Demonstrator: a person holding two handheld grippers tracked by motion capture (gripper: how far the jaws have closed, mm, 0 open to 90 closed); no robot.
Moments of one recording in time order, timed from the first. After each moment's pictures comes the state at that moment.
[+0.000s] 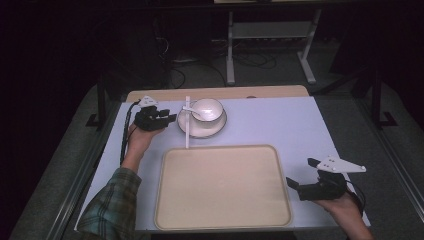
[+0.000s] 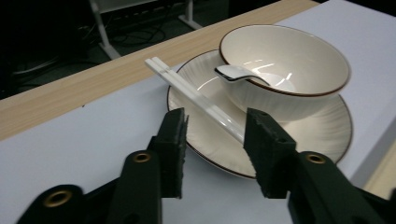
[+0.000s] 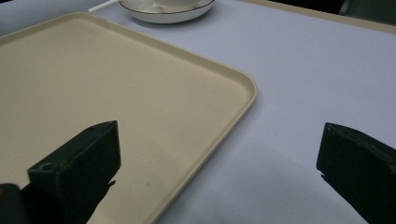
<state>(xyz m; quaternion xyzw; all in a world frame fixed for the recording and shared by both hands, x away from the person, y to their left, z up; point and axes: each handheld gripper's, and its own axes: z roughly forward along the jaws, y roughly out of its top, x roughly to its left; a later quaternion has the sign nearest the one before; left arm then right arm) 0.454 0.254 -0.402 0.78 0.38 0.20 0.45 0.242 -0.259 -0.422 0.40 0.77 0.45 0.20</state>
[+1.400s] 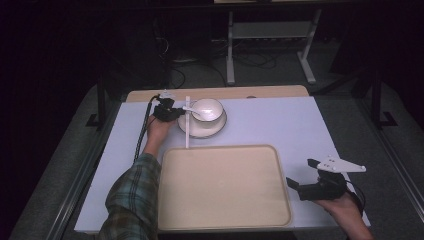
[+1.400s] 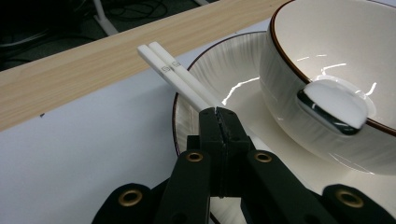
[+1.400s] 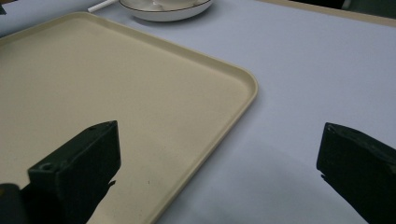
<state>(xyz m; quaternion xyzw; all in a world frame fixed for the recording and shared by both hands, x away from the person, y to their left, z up) 0.518 0.218 -0.440 0.80 0.41 0.17 0.42 0.243 -0.260 -0.424 0.41 0.77 0.45 0.20</state>
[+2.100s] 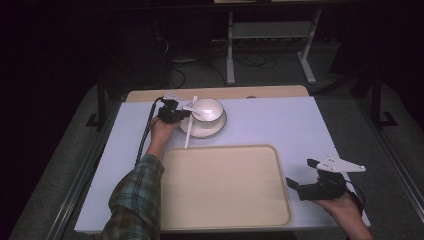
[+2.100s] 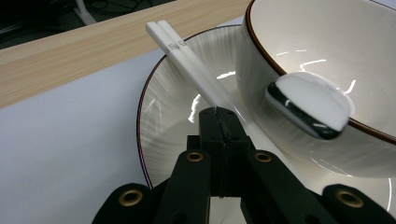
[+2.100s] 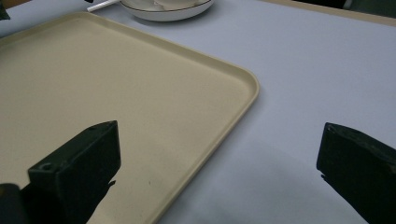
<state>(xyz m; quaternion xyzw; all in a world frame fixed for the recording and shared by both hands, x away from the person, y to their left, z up) 0.517 0.208 -0.446 0.80 0.40 0.14 0.42 0.244 -0.259 -0.424 0.41 0.77 0.45 0.19</state>
